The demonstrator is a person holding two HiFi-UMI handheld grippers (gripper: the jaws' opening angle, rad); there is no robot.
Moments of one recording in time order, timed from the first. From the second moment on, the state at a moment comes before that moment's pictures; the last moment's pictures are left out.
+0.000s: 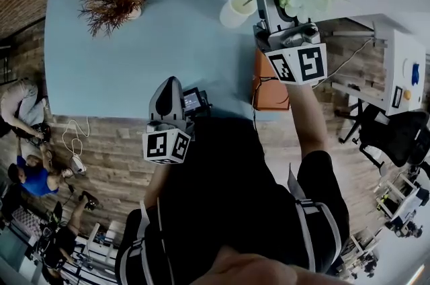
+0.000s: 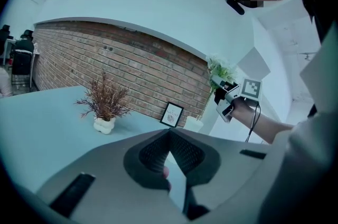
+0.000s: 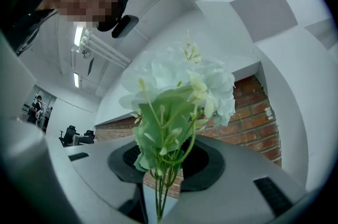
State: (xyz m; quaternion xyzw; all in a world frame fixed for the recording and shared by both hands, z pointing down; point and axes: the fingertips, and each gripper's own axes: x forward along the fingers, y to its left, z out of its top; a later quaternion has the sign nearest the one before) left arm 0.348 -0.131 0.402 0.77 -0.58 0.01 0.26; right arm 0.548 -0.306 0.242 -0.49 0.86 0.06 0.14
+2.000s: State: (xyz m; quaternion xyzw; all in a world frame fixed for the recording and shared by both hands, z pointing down) left arm 0.317 -0.132 0.404 0.75 -0.61 0.01 0.25; right arm 0.540 -0.326 0.418 -0.56 0.83 0.01 -0.02
